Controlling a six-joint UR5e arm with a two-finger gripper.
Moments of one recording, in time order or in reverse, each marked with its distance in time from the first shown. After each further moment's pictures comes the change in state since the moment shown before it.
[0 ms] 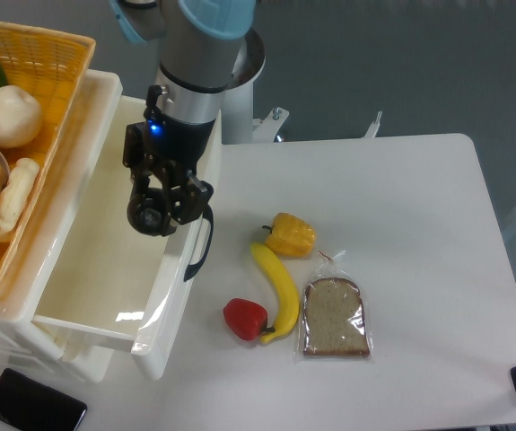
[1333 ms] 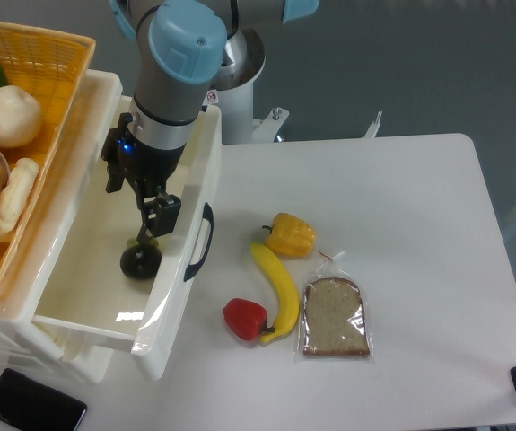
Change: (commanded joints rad) arm -0.034 -0.017 -0.035 -0.031 -0.021 0.069
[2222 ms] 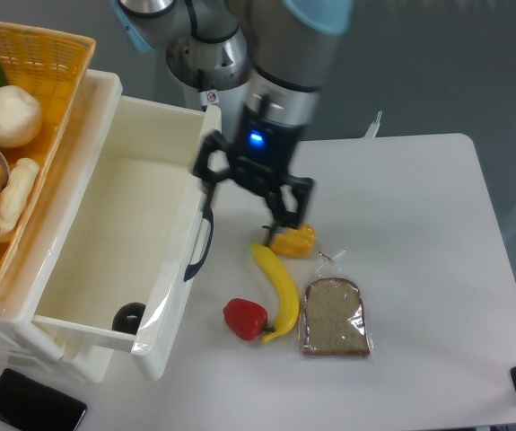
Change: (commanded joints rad) arm 0.353 -0.130 0.098 0.097 0.107 -0.206
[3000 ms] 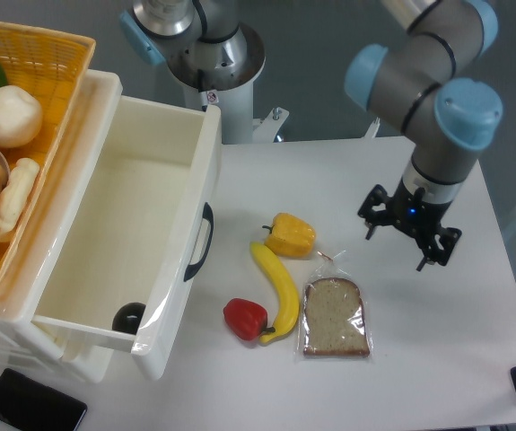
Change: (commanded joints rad) arm 0.138 -0.273 0.046 0.045 0.318 0.606
